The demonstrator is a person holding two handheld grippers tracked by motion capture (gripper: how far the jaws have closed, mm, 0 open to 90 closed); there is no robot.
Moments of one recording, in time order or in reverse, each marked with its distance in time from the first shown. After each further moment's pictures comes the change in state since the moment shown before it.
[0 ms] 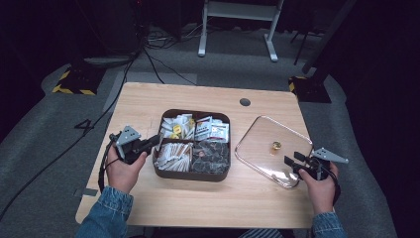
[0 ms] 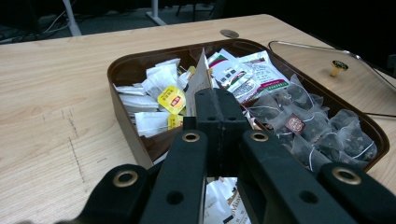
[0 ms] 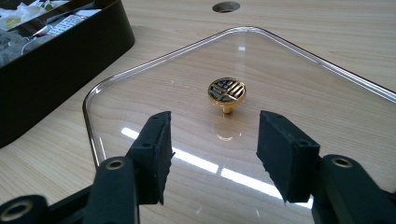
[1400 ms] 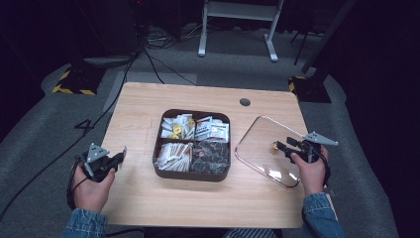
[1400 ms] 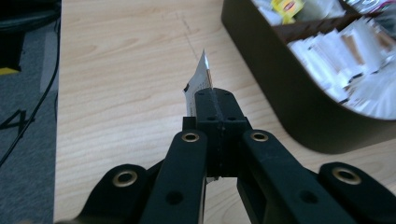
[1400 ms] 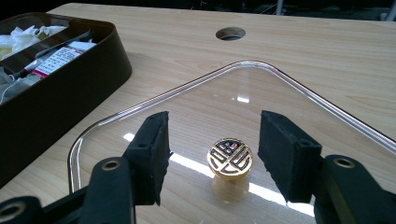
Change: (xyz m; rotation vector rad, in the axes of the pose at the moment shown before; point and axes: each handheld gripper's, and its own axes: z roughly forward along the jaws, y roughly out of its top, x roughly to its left) left arm 0.039 -0.054 -0.061 0.200 0.281 -0.070; right arm -0.004 0.036 0.040 -0.025 0.021 -0.008
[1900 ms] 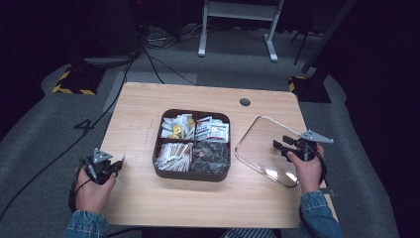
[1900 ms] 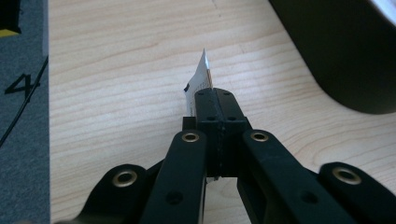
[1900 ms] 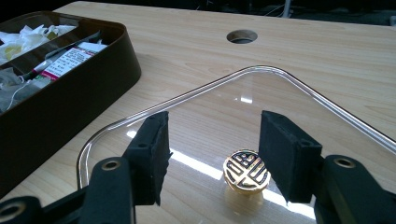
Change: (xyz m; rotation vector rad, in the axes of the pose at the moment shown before) left arm 0.005 -0.016 0.018 0.140 0.028 -0.007; right arm 0.008 0.005 0.007 0.006 0.019 -0.020
